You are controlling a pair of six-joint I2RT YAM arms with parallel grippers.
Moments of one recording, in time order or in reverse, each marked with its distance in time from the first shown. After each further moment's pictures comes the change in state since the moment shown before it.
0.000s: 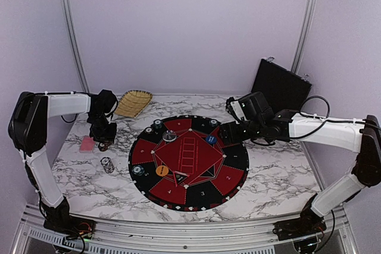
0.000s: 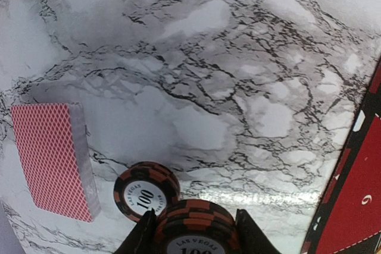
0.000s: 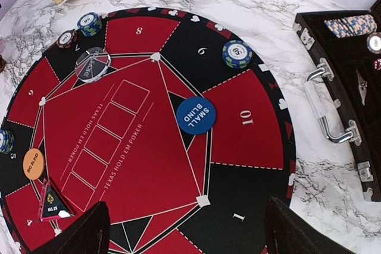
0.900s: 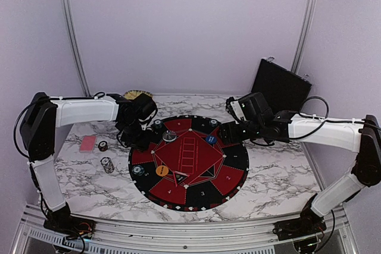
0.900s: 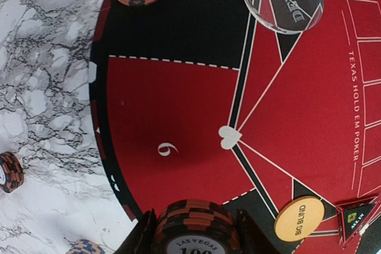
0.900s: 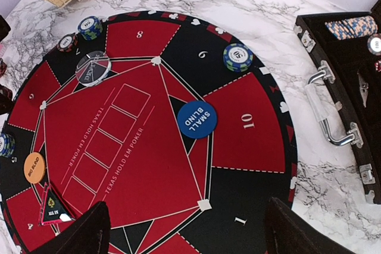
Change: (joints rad) left arm -0.395 0.031 0.118 -0.038 0.019 -0.100; right arm -0.007 0.005 -0.010 0.030 0.000 0.005
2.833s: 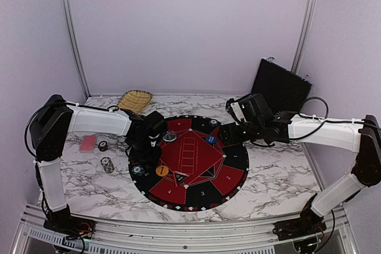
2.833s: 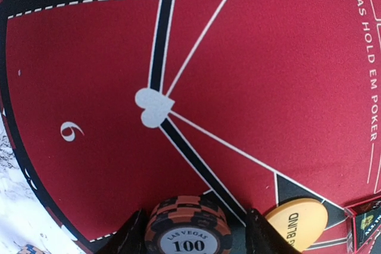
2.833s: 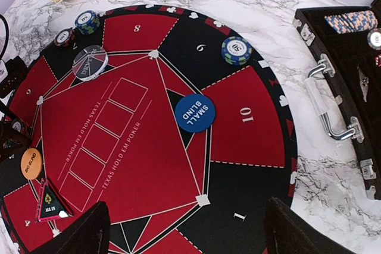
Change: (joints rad) left arm -0.108 0.082 -0.082 0.097 0.037 -0.050; right arm -0.001 0.000 -0.008 -0.010 0.000 0.003
